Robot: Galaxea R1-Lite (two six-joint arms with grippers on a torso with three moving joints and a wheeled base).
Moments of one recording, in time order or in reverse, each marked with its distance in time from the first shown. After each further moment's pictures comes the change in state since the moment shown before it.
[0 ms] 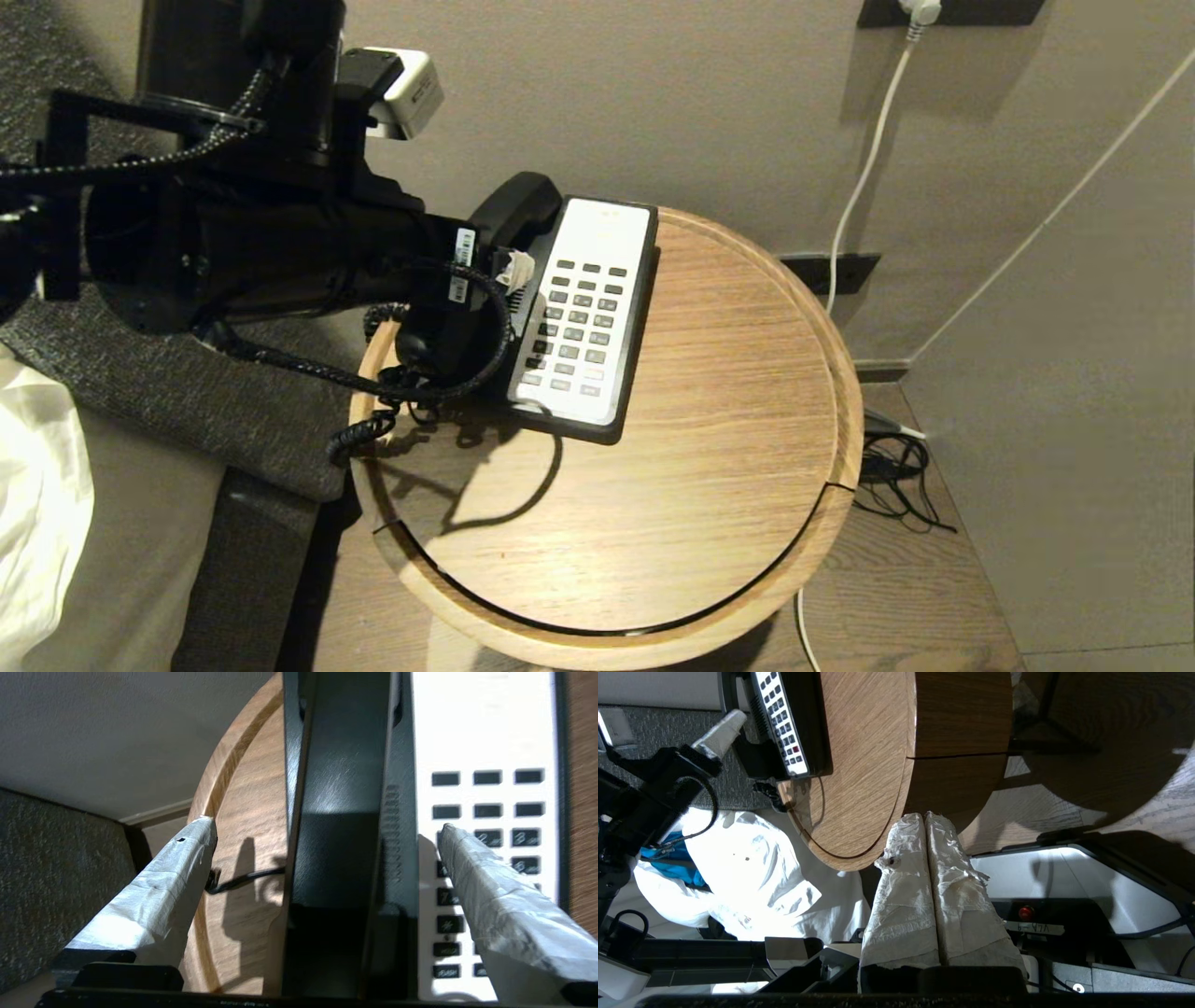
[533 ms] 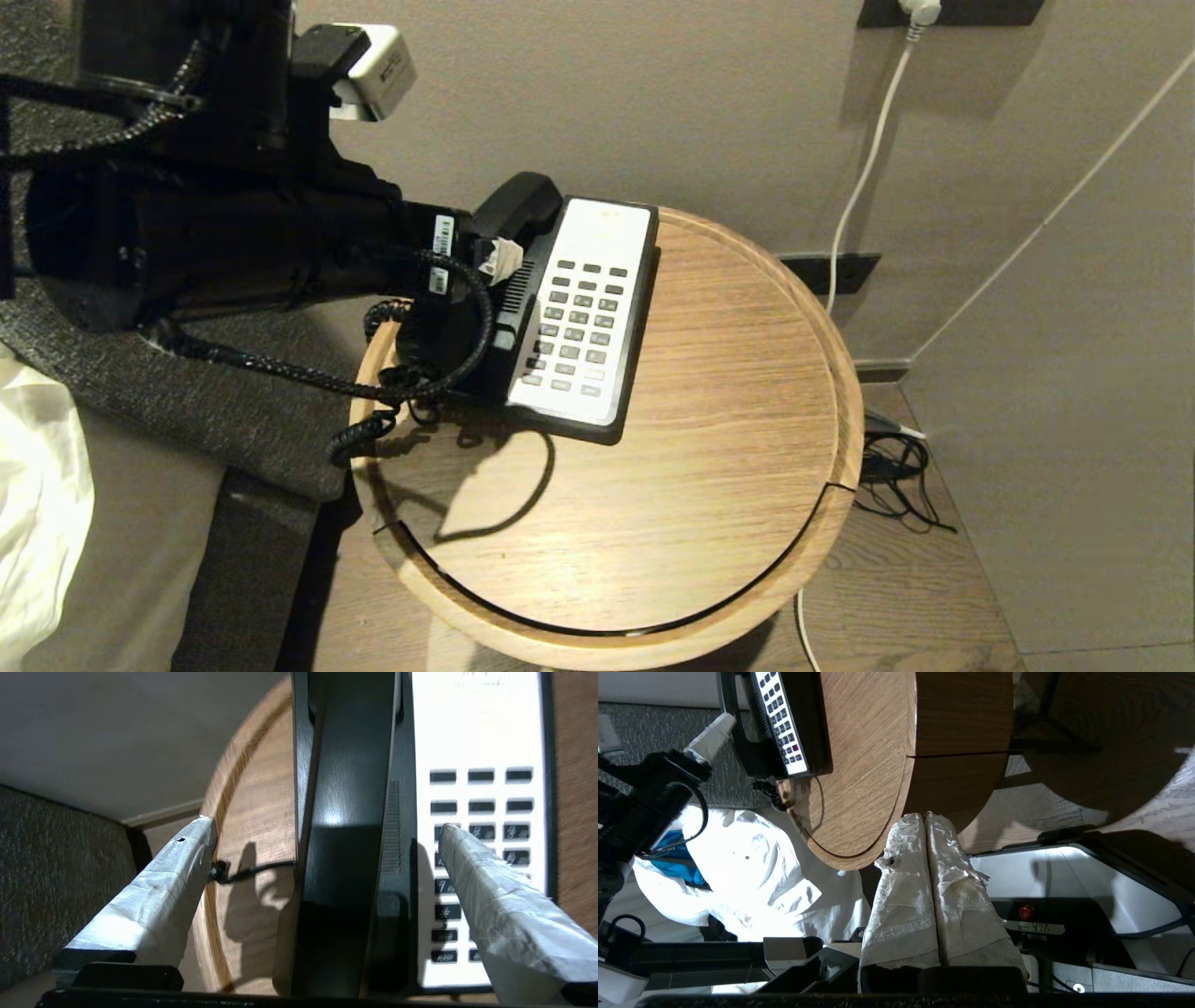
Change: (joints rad) left arm -0.001 -0.038 0.019 -0.001 0.000 -0.002; right arm 0.000 0.000 0.009 -0.010 0.004 0.000
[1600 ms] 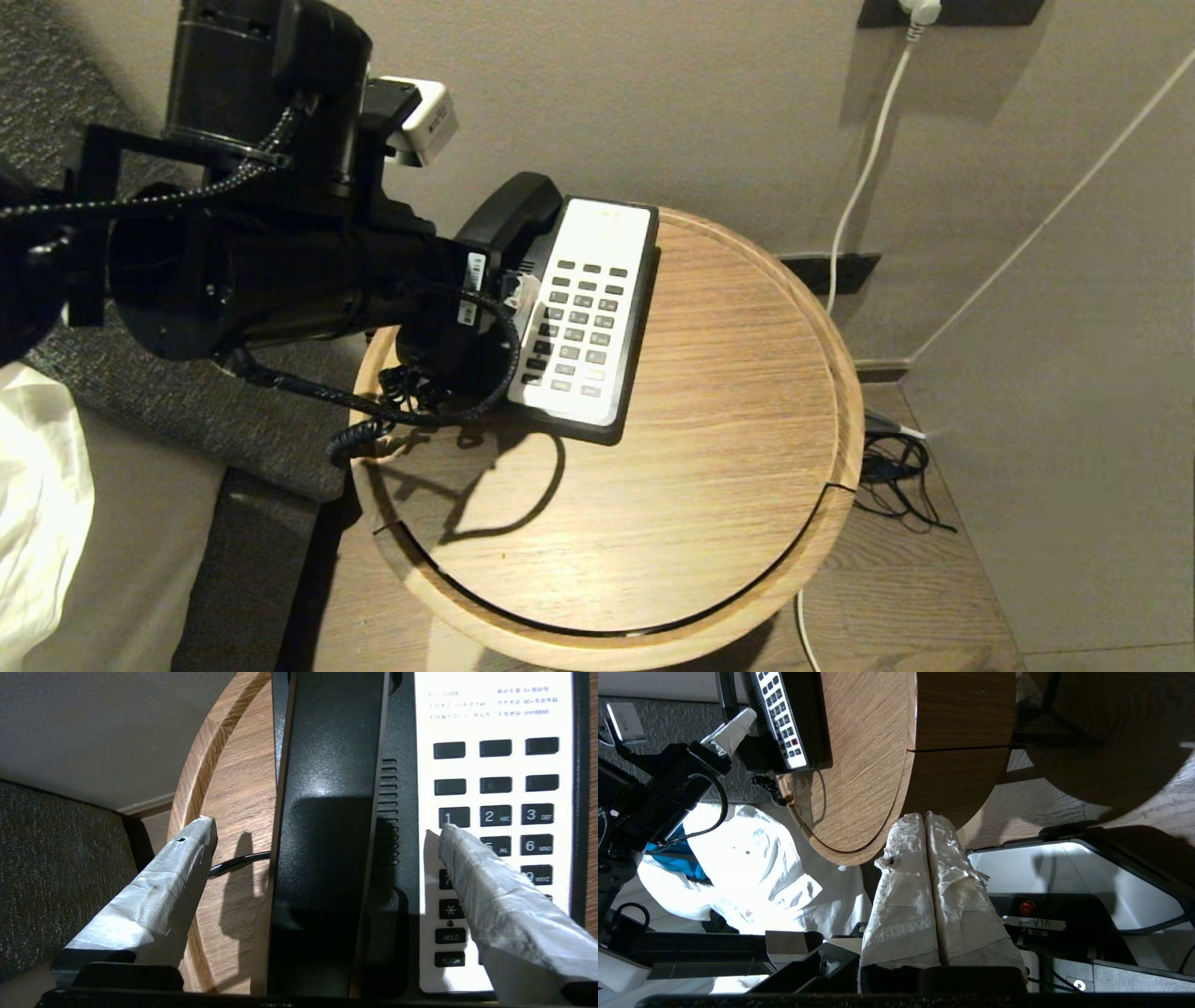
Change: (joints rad) left arm -0.014 0.043 0.019 -0.004 0.014 -0.003; right arm 0.000 0.001 0.010 -0.004 0.016 0.000
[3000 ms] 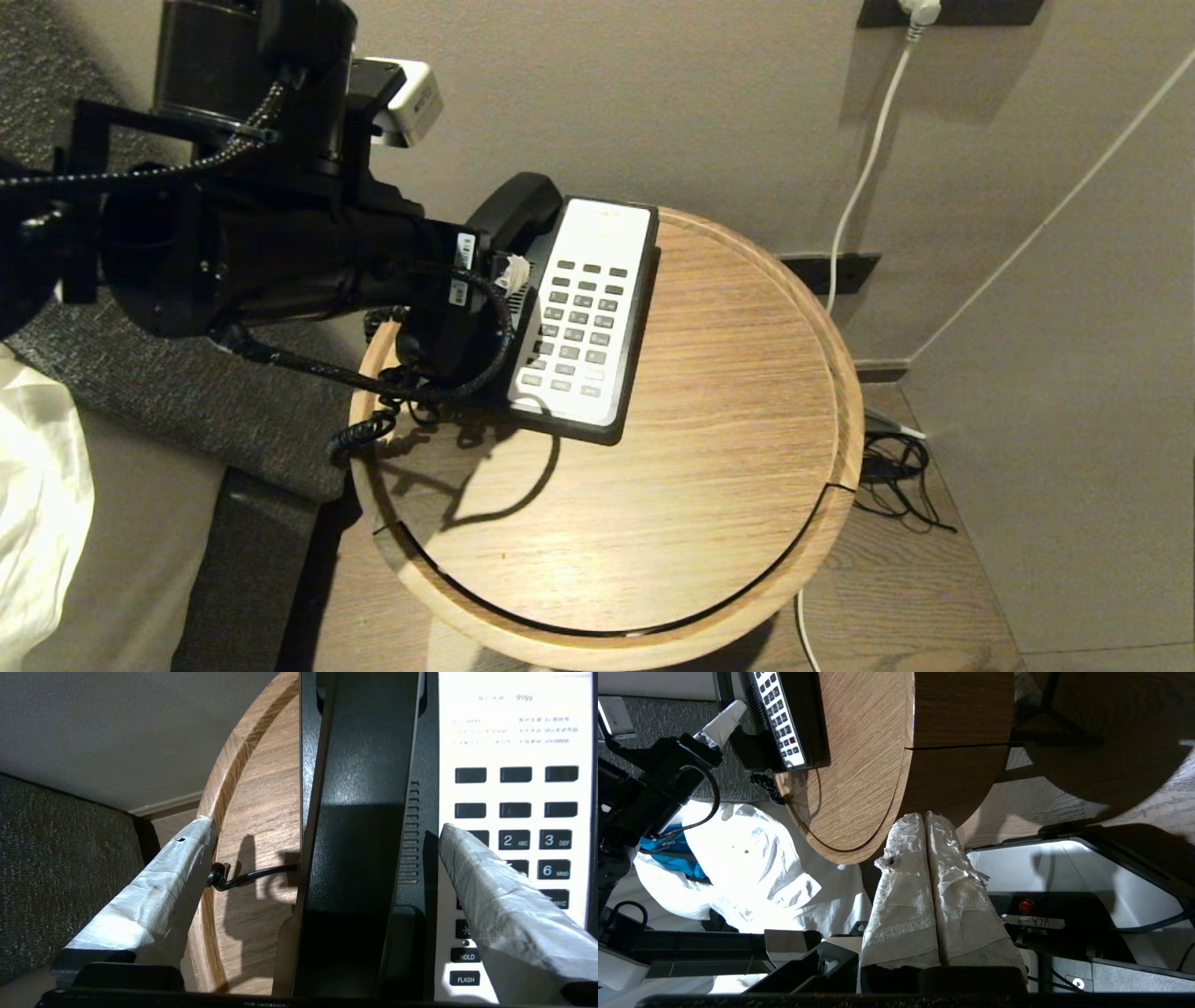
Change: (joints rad) left arm 0.023 0.006 -0.032 0.007 0.012 -0.002; right arm 0.000 -0.002 0.006 0.000 0.001 0.000
